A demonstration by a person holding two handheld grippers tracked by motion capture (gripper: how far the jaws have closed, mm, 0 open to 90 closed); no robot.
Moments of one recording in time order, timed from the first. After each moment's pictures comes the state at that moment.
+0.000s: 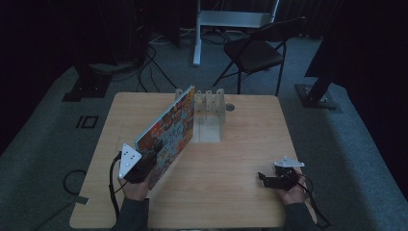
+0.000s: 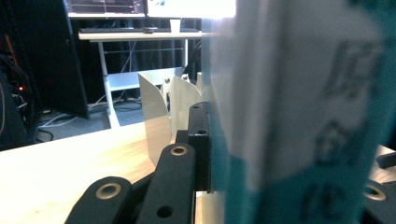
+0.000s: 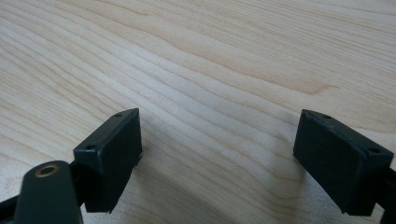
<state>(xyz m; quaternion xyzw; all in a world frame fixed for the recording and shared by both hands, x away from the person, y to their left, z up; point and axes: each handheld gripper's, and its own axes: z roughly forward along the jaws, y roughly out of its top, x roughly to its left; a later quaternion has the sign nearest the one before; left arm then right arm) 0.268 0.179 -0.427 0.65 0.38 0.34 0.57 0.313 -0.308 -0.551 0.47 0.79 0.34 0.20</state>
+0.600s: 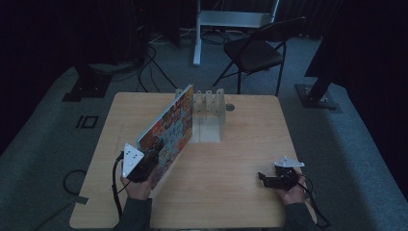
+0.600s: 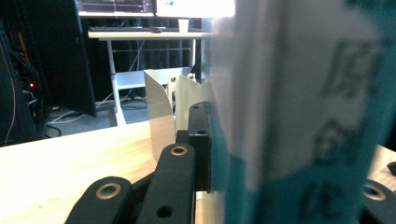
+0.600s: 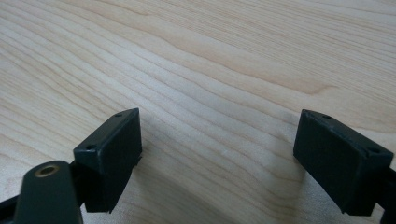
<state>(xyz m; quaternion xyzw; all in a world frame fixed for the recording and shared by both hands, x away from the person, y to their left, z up) 0.272 0.172 -0.430 0.64 0.39 0.34 0.57 0.313 -0.308 -0.551 0.47 0.79 0.34 0.20</state>
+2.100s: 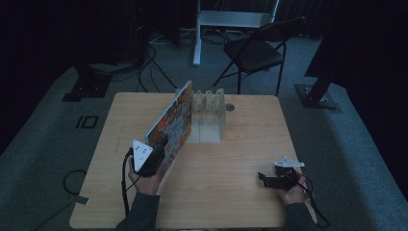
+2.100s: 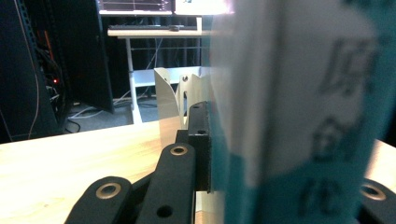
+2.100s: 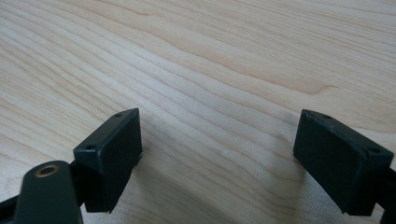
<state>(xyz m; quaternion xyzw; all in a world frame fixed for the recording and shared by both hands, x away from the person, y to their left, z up) 0.287 0.153 -0.434 0.62 0.42 0.37 0.55 0.313 -0.308 -0.551 0.47 0.79 0.34 0.20</state>
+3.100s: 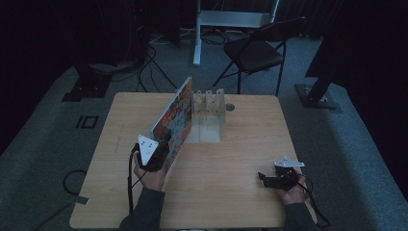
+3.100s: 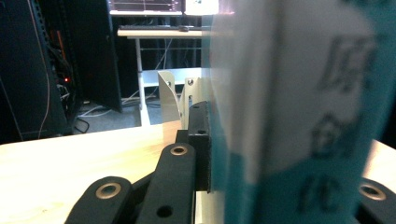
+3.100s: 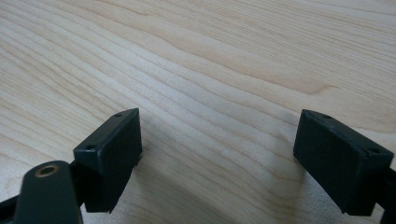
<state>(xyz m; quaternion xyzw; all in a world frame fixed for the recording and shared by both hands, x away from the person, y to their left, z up) 0.302 0.139 -0.434 0.61 0.43 0.38 0.54 0.313 -0.308 -0.551 0.47 0.79 0.34 0.20</state>
